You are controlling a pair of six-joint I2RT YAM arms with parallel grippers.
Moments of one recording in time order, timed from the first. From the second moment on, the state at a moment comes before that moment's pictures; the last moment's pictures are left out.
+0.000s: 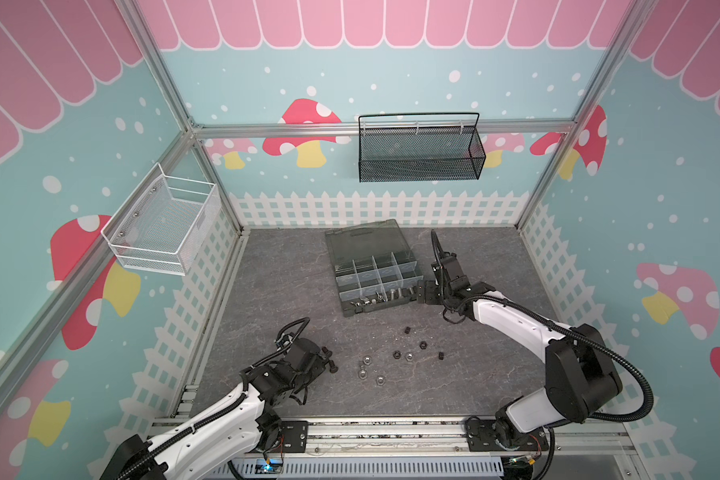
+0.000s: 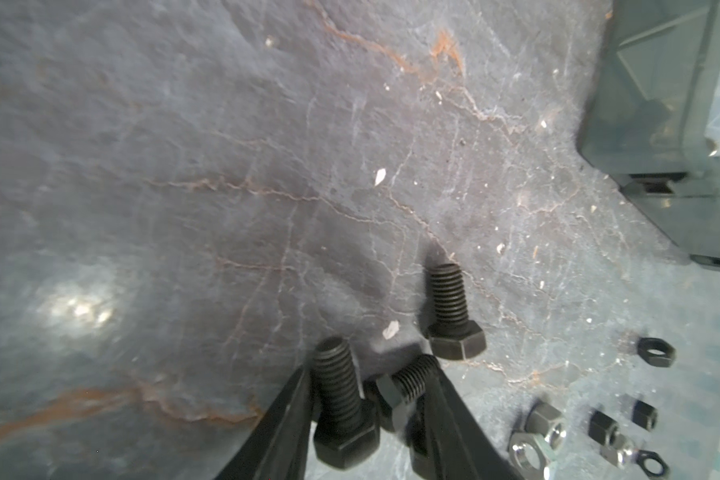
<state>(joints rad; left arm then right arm) -0.65 0.80 0.28 -0.50 -0.17 -1.28 0.47 1.52 1.01 -0.38 0.20 0.41</state>
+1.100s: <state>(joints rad) -0.60 1.11 0.48 -0.65 -0.14 -1.17 0.47 1.57 1.00 -0.34 0.13 0.40</state>
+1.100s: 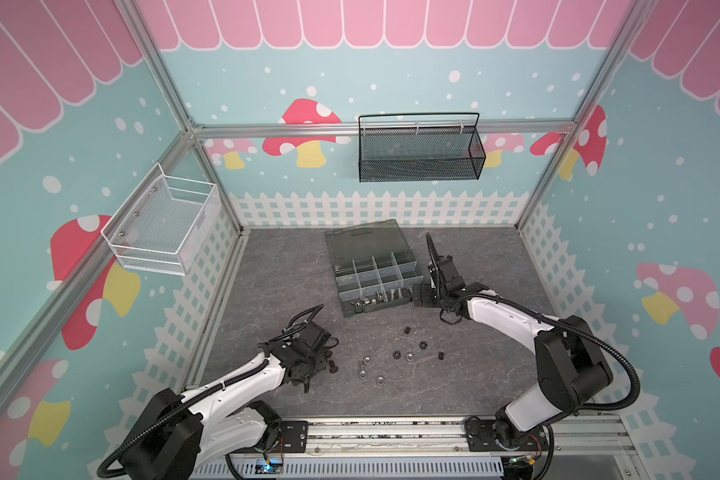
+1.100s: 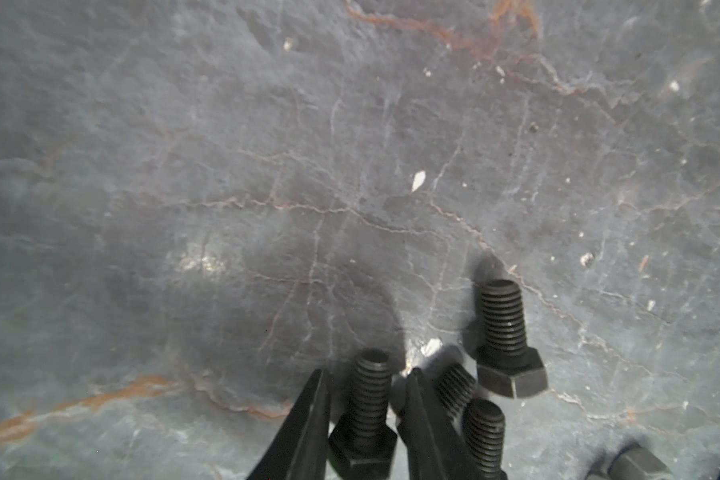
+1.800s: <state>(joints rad) -0.55 1.23 0.56 -0.72 -0.12 -1.09 0.47 1.55 0.97 -0.33 0.11 0.40</state>
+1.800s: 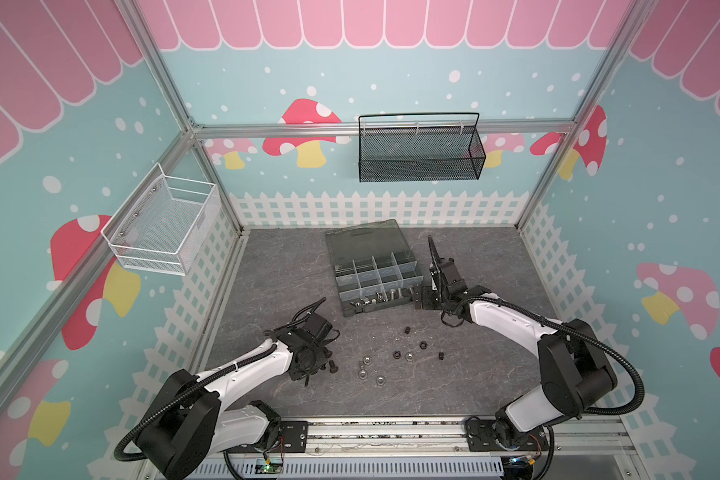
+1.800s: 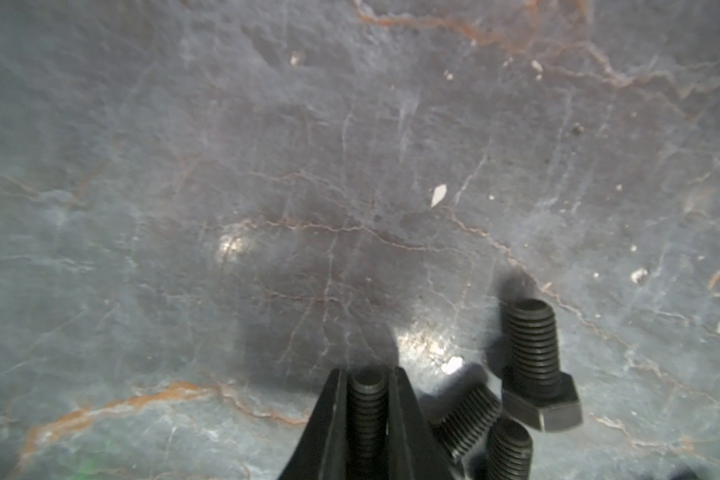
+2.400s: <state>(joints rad) -0.53 1.17 0.59 -0.68 -0.13 -1.05 0.47 1.47 0.96 -0.33 0.16 0.41</state>
